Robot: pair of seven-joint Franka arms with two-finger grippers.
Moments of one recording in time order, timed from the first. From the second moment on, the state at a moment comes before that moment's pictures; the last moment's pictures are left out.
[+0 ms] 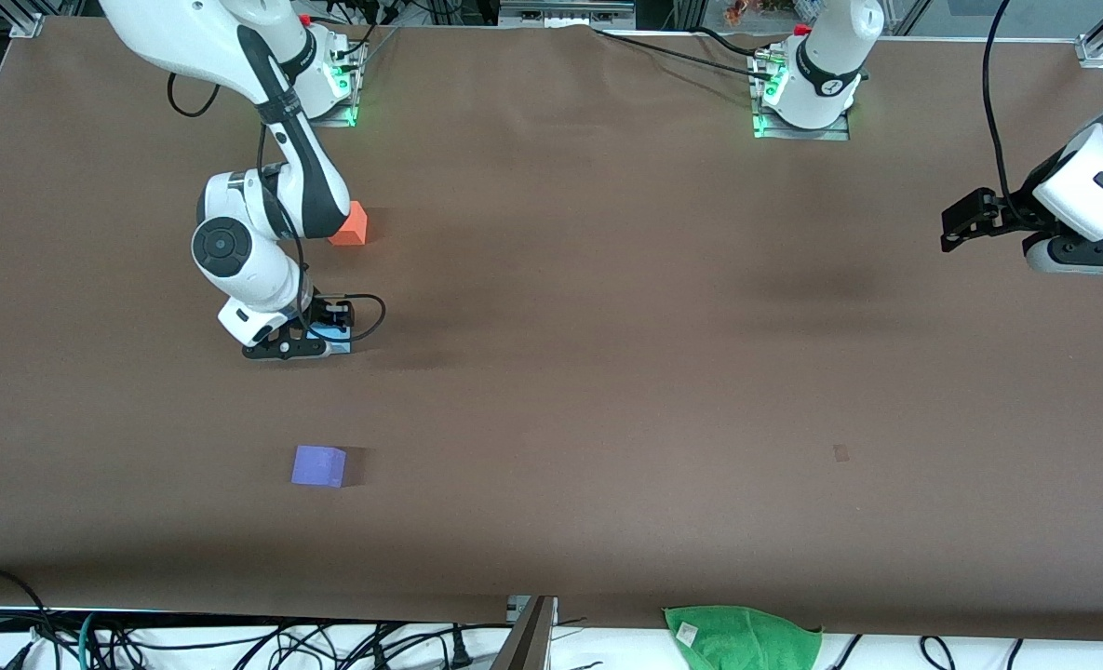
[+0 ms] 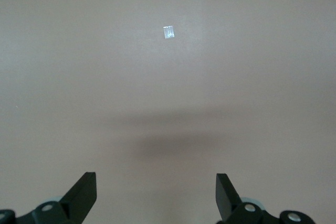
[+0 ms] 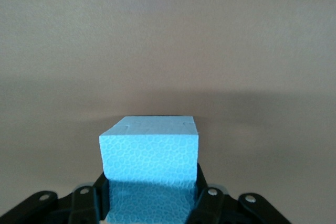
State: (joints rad) left arm 0.00 0.01 -0.03 -1.66 0.02 1.62 0.01; right arm 0.47 0.38 -0.23 -2.16 0.12 2.49 0.11
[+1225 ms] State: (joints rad) left arm 0.00 0.01 -0.03 -1.66 0.02 1.61 0.01; right arm 0.47 0.29 -0.31 -1.94 0.13 2.16 -0.06
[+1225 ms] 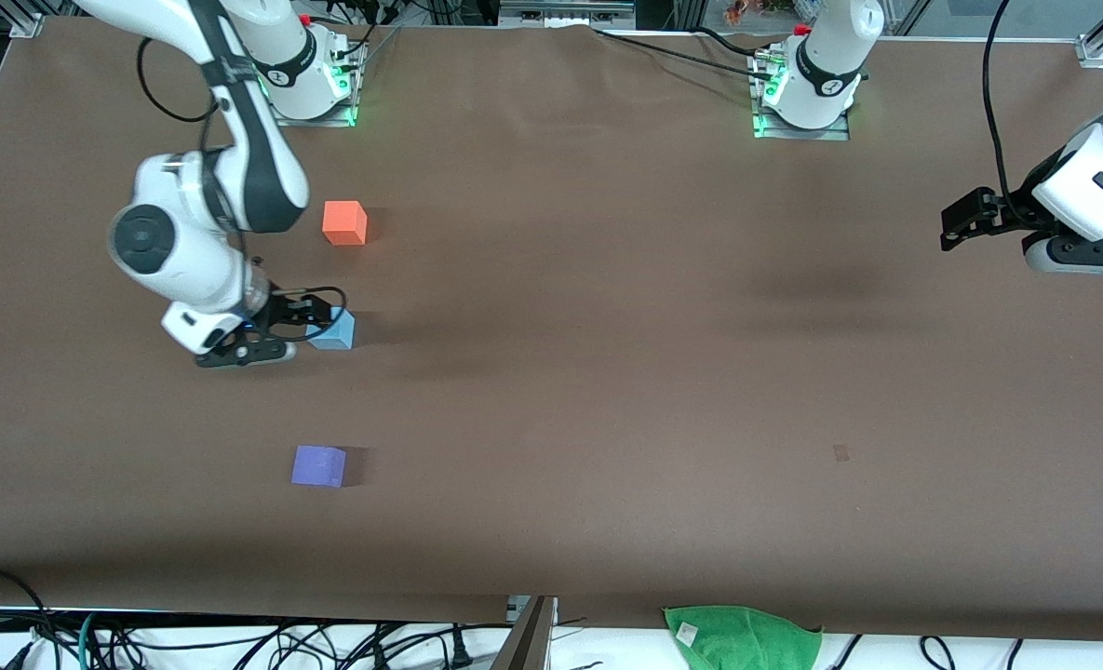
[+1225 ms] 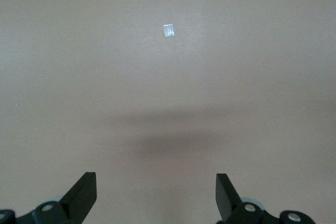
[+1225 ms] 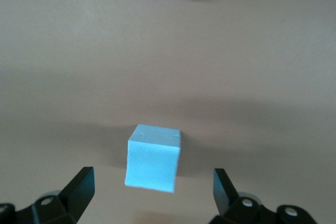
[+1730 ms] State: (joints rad) left arm 0.00 0.01 -0.03 -1.66 0.02 1.61 0.01; right arm 0.47 0.28 -0.37 -1.59 0.09 1.69 -0.11
